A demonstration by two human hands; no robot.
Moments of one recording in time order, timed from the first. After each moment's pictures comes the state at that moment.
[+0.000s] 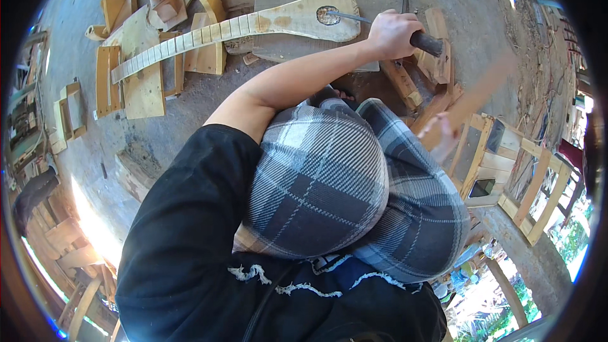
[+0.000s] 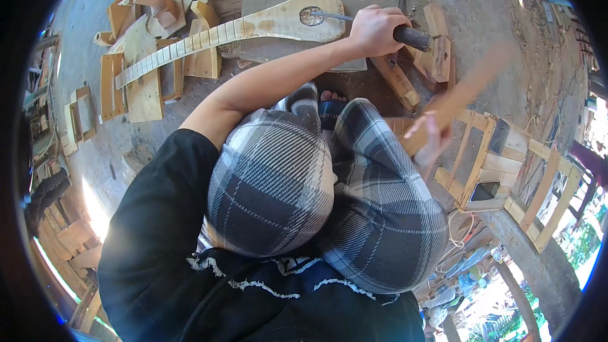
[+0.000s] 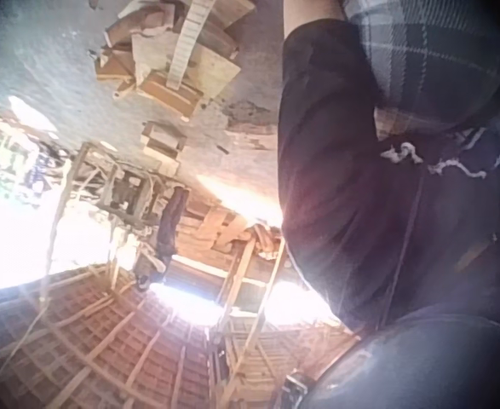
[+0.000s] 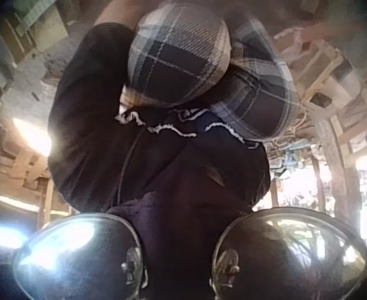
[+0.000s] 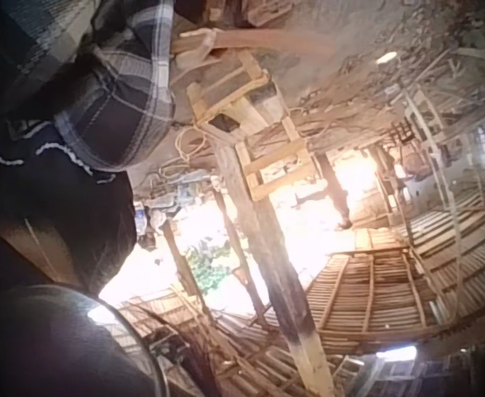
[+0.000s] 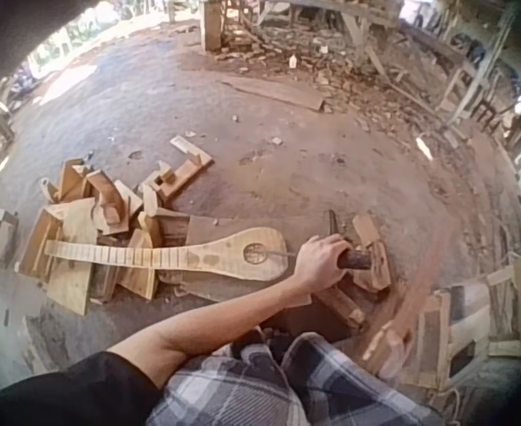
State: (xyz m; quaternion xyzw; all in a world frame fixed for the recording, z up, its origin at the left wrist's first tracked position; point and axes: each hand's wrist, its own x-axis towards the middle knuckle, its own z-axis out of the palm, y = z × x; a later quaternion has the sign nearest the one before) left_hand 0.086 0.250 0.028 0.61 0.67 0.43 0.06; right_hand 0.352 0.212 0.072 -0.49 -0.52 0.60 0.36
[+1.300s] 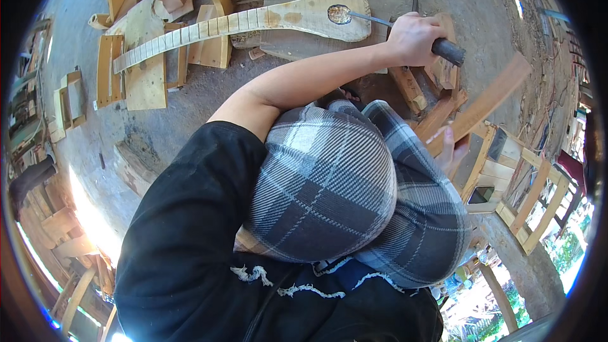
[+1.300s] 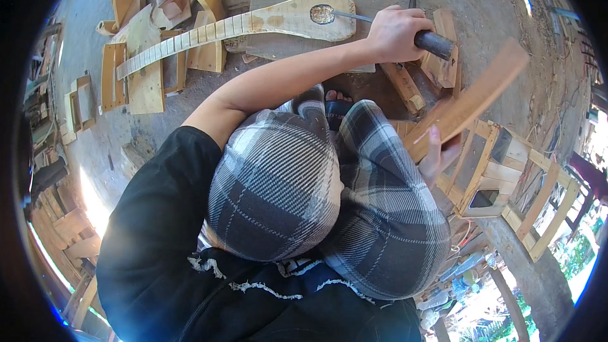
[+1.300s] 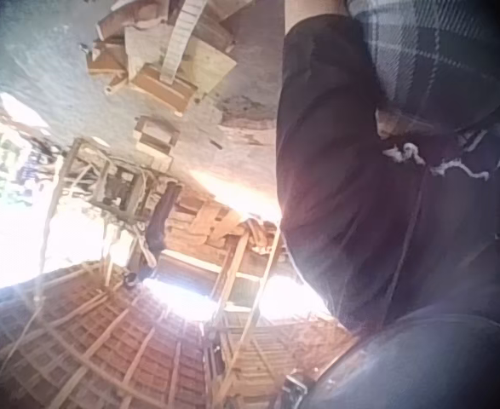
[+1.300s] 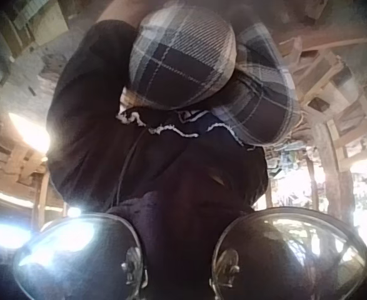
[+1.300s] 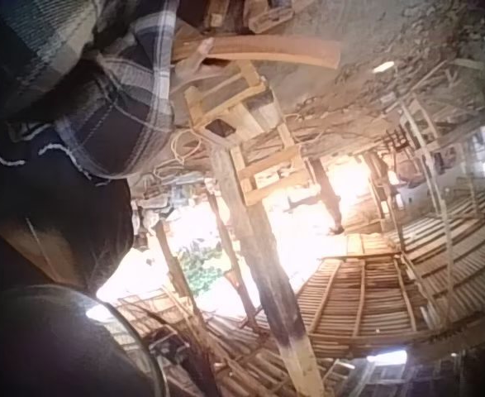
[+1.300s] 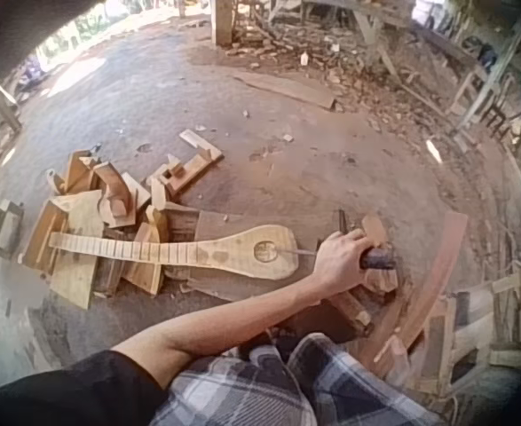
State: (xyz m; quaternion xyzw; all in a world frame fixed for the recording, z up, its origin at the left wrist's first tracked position) left_hand 0.094 0.251 0.056 0.60 0.65 0.47 0.05; right_hand 0.335 0.201 0.089 -0.48 -0.61 0.44 0.45
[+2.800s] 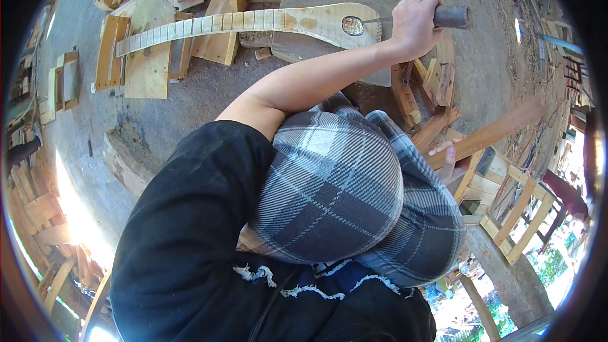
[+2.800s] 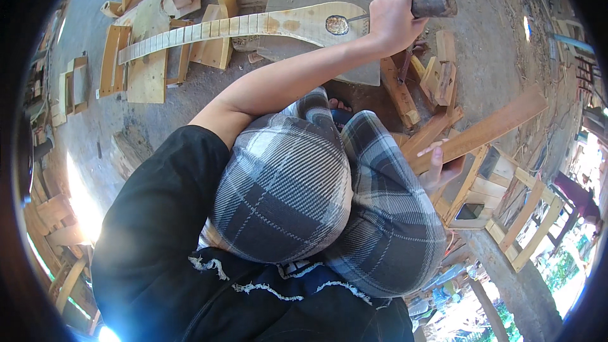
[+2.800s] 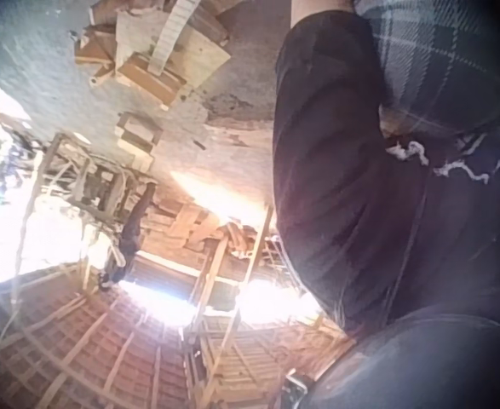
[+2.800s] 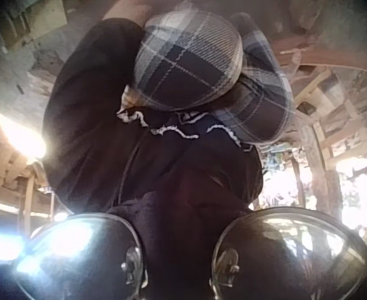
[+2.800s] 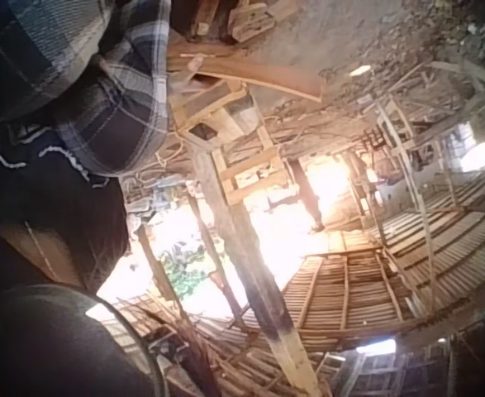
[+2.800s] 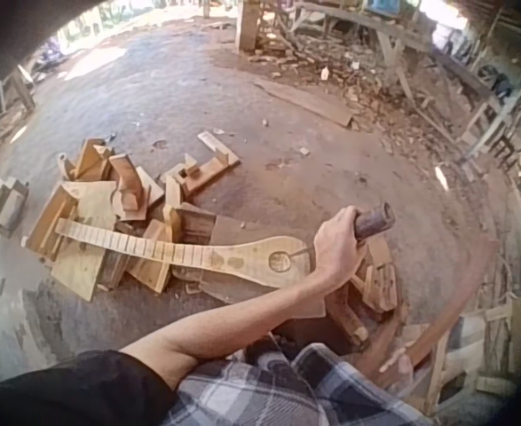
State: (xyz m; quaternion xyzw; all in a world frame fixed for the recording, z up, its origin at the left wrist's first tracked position) left_hand 0.053 0.247 0.091 0.37 0.70 0.62 0.00; right_hand 0.340 0.207 0.104 -0.42 -0.64 0.49 0.42
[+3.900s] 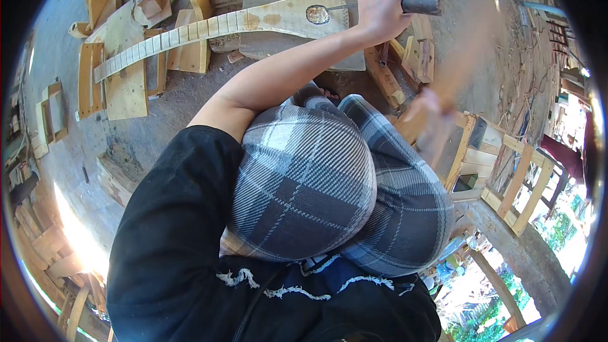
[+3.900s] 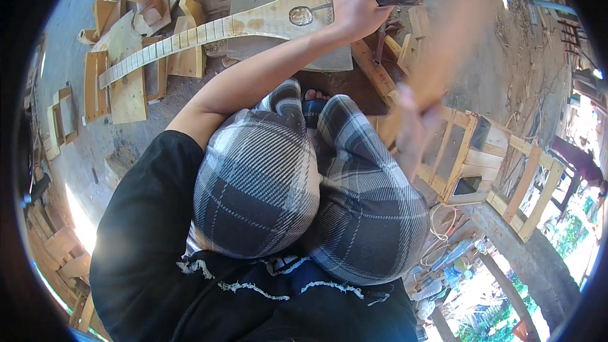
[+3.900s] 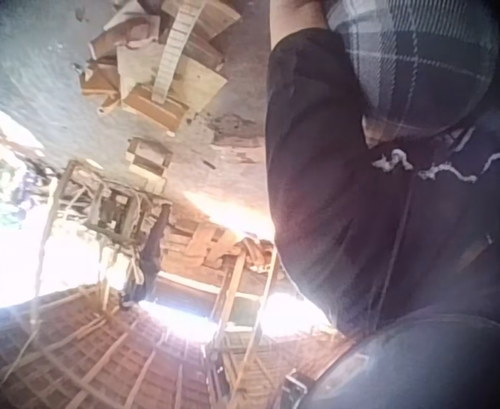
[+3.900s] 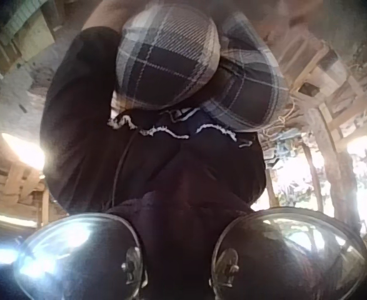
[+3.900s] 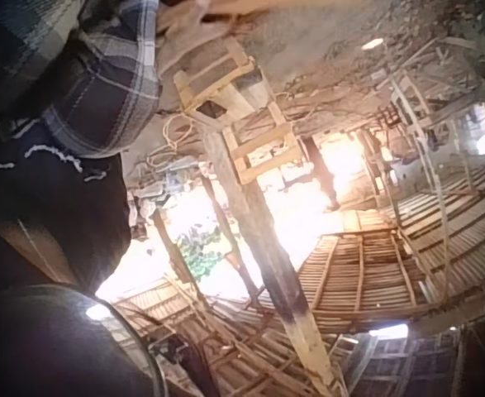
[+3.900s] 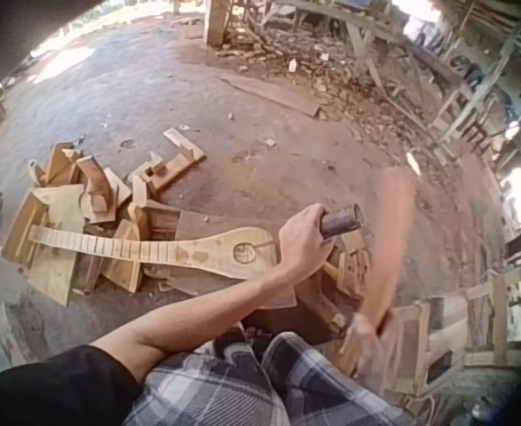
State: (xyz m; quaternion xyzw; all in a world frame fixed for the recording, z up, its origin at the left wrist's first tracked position) left_hand 0.067 0.255 0.087 0.40 0.69 0.60 0.01; right_hand 0.293 0.214 0.126 -0.52 -0.63 0.46 0.35
